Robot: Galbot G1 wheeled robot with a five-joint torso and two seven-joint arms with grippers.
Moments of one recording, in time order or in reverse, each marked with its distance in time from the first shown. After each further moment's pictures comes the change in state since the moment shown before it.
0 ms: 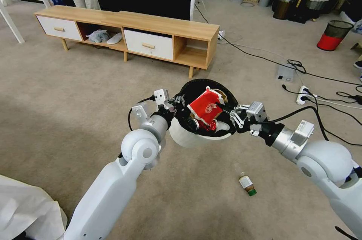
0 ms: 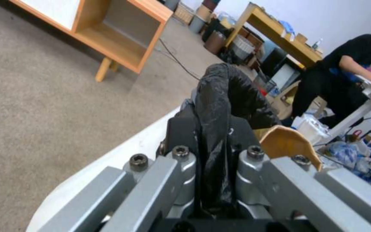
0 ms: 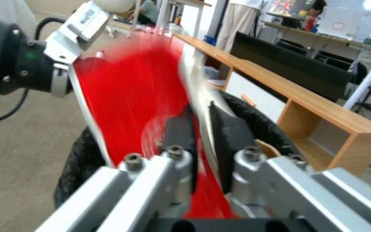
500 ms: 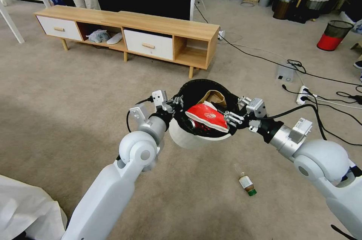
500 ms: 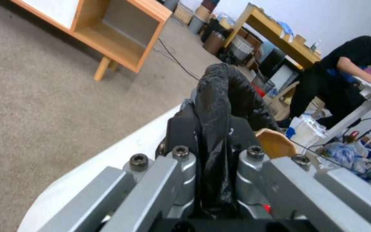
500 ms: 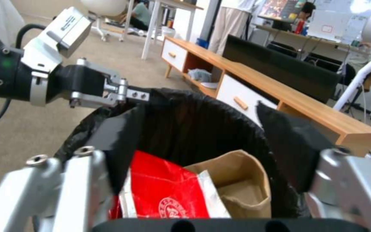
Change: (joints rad) left arm 0.015 -0.001 -0.005 -0.015 -0.001 0.000 -0.001; right arm 0.013 0.009 -0.002 0.001 0.003 -0.004 0.033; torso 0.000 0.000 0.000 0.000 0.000
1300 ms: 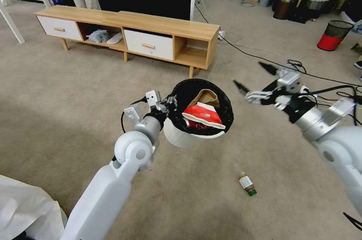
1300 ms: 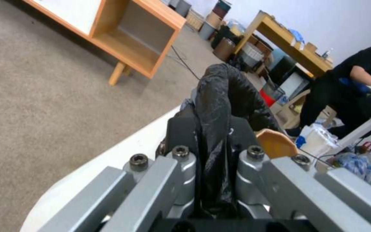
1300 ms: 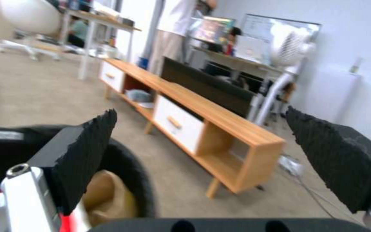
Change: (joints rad) left arm 0.028 0.009 -0.051 -0.006 0.001 -0.004 -0.001; right arm -0.033 0.008 0.282 -0.033 0.076 -0.014 0.029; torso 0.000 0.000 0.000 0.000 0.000
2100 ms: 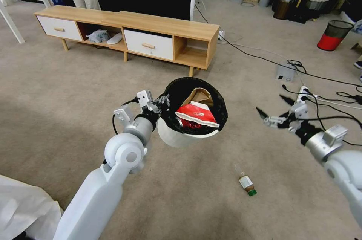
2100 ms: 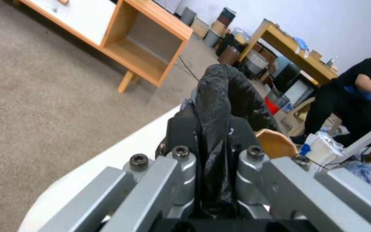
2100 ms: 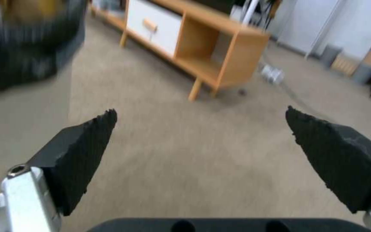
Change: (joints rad) left arm 0.028 0.036 -0.044 -0.046 -0.022 -0.002 -0.009; right arm -0.173 0.084 -0.042 -0.253 -0.191 0.071 -0.036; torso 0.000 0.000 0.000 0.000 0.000
